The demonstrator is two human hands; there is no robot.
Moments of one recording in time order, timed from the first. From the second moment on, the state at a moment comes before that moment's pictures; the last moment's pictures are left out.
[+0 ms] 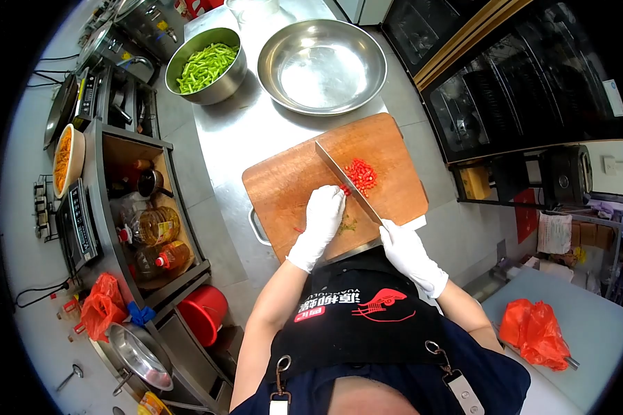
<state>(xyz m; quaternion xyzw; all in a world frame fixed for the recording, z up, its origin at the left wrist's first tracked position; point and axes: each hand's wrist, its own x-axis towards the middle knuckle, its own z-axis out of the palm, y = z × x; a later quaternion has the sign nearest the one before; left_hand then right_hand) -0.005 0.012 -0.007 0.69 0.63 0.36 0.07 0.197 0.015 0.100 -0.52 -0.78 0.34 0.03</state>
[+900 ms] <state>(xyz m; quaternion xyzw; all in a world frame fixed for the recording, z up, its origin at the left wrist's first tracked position) -0.006 0.010 -0.013 0.68 0.63 0.38 0.08 0.194 0.035 0.100 -0.51 -0.75 0.43 0.03</state>
